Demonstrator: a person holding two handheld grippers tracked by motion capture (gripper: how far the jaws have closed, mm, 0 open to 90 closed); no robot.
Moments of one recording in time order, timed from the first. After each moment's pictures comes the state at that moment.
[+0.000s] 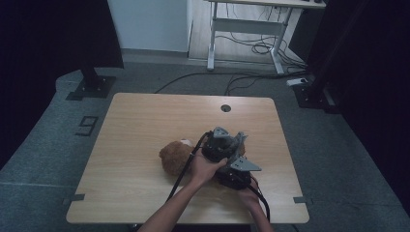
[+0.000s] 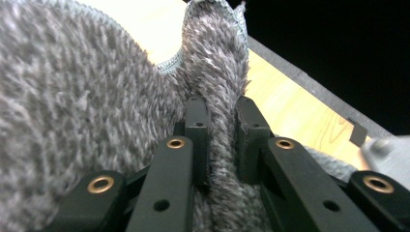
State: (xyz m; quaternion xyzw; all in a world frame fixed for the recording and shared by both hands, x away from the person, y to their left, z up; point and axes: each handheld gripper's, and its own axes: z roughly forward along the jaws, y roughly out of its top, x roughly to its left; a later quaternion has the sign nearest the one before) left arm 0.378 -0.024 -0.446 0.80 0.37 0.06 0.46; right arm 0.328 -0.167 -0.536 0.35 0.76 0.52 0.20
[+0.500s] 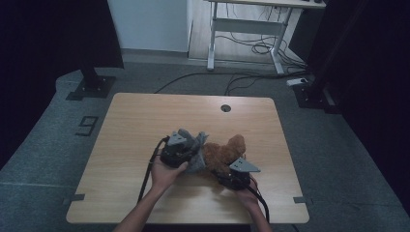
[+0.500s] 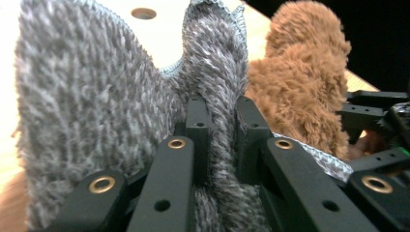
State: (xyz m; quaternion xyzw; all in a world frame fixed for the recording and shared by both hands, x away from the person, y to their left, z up) left arm 0.352 0.099 -0.445 0.78 0.40 0.13 0.46; right arm 0.327 -0.163 -0.537 0.35 0.75 0.52 0.21
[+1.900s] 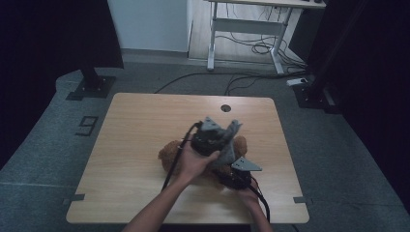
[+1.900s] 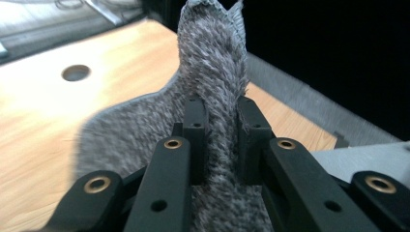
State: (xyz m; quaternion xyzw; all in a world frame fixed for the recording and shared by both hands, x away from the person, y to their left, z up) left arm 0.365 -0.022 -0.389 0.81 0.34 0.10 0.47; right arm 0.331 -0.170 -0.541 0.36 0.75 0.52 0.19
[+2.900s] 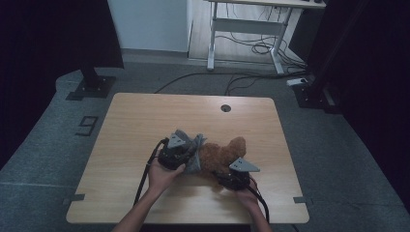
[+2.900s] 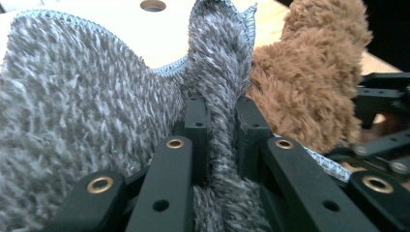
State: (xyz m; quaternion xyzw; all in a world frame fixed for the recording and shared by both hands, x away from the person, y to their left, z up) left arm 0.348 0.098 -0.449 0.80 0.39 0.14 0.44; right arm 0.328 -0.164 -0.541 0.36 0.75 0.51 0.20
